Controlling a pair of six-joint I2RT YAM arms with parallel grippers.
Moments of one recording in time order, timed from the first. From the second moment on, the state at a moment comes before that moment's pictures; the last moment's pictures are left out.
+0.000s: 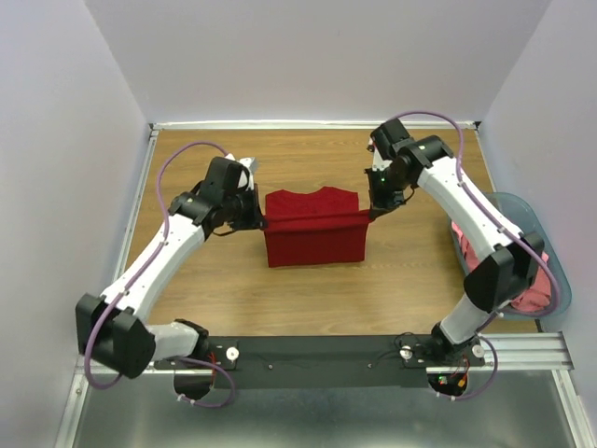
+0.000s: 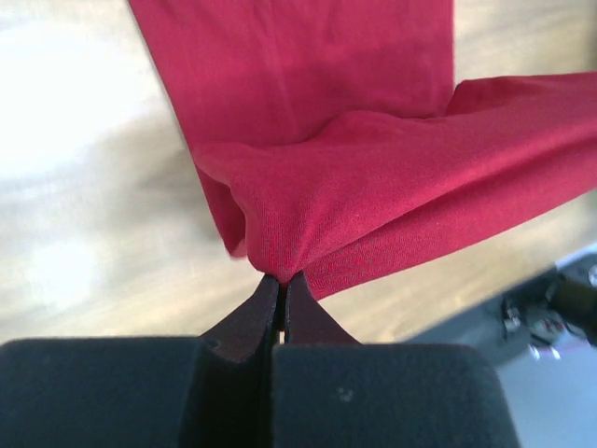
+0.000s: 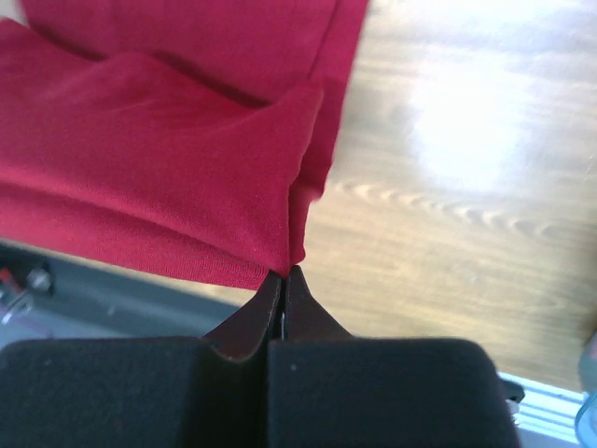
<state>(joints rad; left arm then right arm) -0.40 1.23 1.12 -0.74 0.22 -0.43 0.46 1.64 1.68 -1.26 -0.11 0.35</state>
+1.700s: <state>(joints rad) -0.32 1.48 0.99 -0.29 0.17 -0.56 0.40 2.13 1.83 -0.84 0.04 0.23</state>
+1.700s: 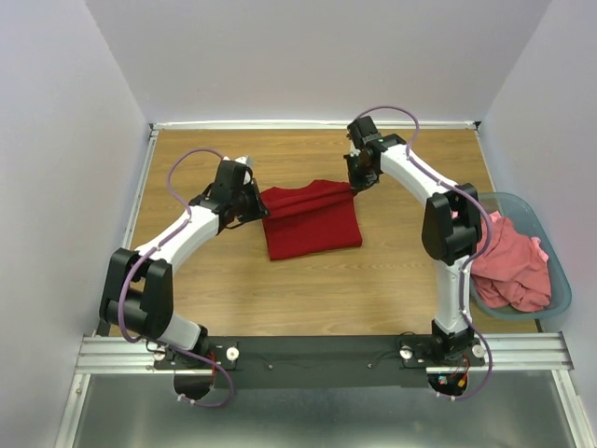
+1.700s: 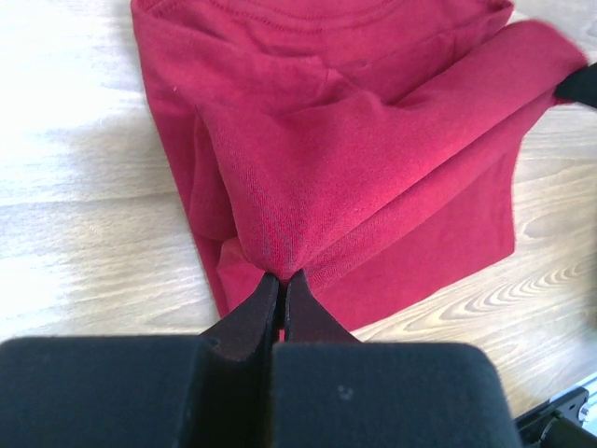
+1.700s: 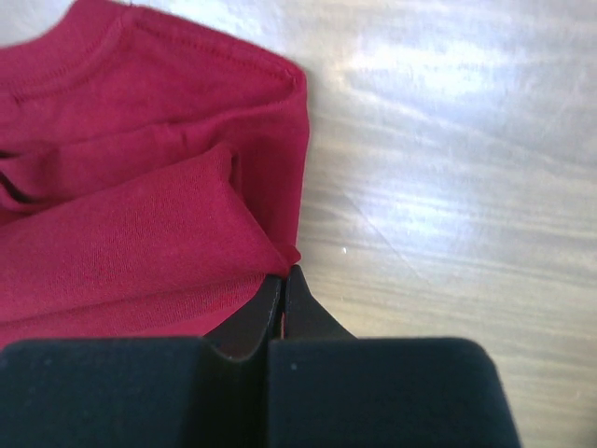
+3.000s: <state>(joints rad) -0.38 1.15 0.64 -0.11 -0.03 -0.67 0.37 1.88 1.44 -0.49 -0.32 0.21</state>
